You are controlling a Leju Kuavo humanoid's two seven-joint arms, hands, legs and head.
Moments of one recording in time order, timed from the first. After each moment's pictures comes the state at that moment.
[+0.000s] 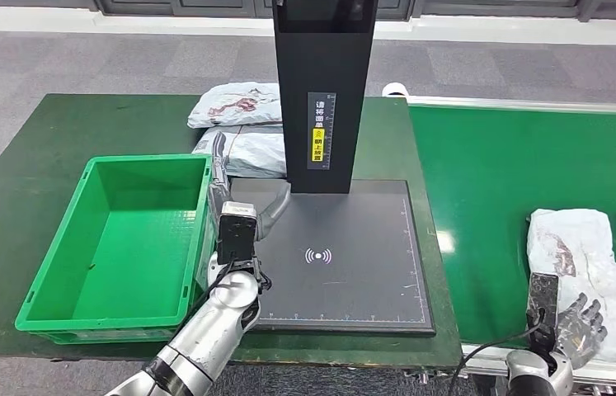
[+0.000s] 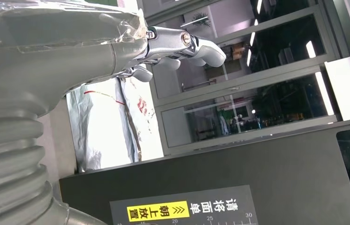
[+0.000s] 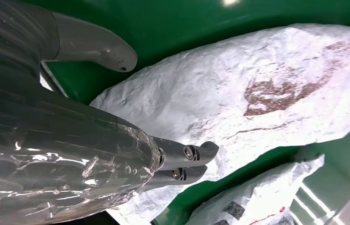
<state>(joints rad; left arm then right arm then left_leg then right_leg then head) -0.49 -0.27 -0.37 -0.86 -0.08 0.63 -0.70 -0.32 -0.02 -0.58 -0.55 0.54 -0.66 -0.40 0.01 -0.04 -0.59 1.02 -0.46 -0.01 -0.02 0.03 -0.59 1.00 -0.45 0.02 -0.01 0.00</state>
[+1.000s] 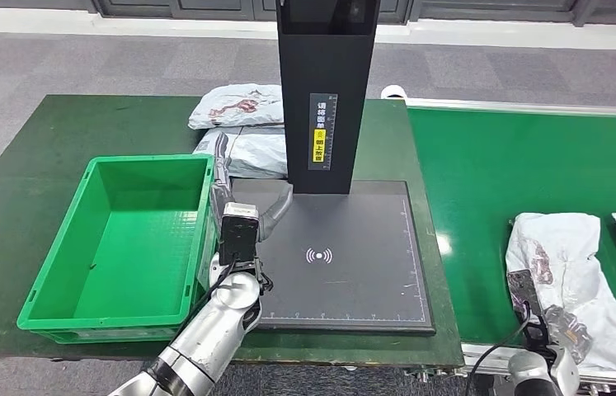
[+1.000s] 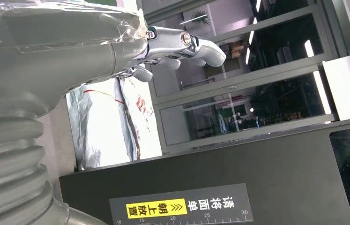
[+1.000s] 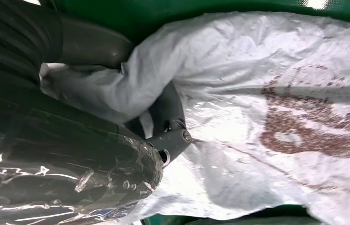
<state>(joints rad) -0.48 -0.28 -0.37 -0.86 -0.09 0.62 -0.70 -0.25 -0.07 -0.46 -0.57 0.80 -0.44 -0.01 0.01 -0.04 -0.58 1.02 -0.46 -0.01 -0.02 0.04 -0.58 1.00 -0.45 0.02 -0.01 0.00</state>
